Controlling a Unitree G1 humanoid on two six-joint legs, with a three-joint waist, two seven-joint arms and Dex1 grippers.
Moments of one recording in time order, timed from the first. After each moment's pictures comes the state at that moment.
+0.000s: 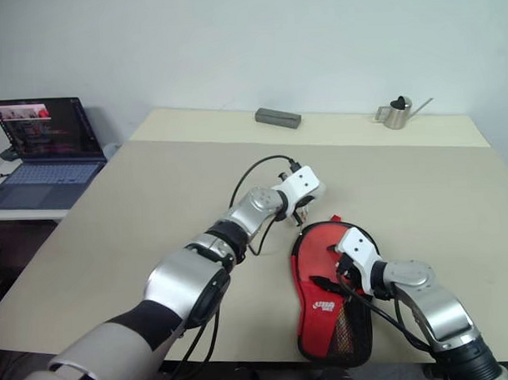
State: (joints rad) left arm -1.26 -0.03 -0.21 1.38 0.34 -0.08 -0.44; right arm -0.14 -0.57 0.18 -0.30 0.22 0.58 0.78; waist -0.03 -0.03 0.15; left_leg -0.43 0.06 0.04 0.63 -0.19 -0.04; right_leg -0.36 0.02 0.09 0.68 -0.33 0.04
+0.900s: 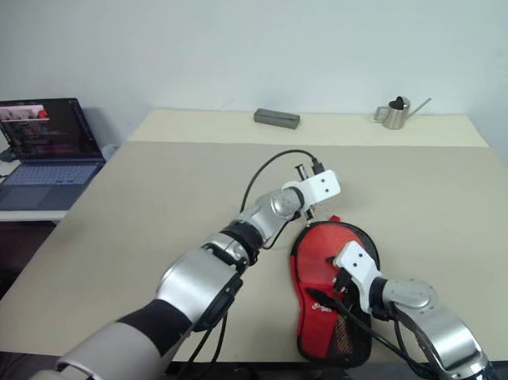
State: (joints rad) left arm -1.30 -0.09 -0.31 1.40 0.50 -0.15 -0.19; right arm -0.02 -0.56 0.18 -0.47 0.25 0.66 0.68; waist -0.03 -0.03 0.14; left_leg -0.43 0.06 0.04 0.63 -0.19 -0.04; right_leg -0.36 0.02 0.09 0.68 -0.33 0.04
